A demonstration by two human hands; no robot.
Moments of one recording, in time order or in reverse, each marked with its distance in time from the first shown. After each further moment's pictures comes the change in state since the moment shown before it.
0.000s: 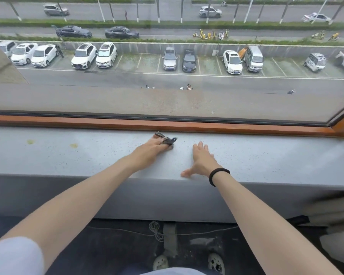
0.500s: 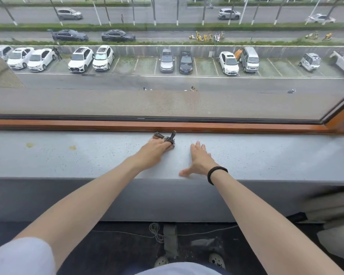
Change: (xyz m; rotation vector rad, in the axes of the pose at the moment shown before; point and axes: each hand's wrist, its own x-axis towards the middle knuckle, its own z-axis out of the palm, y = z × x) left_hand 0.012 0.028 -0.005 0.089 -0.017 -0.095; right_hand -0.002 0.004 0.001 -0.002 -0.004 -0.008
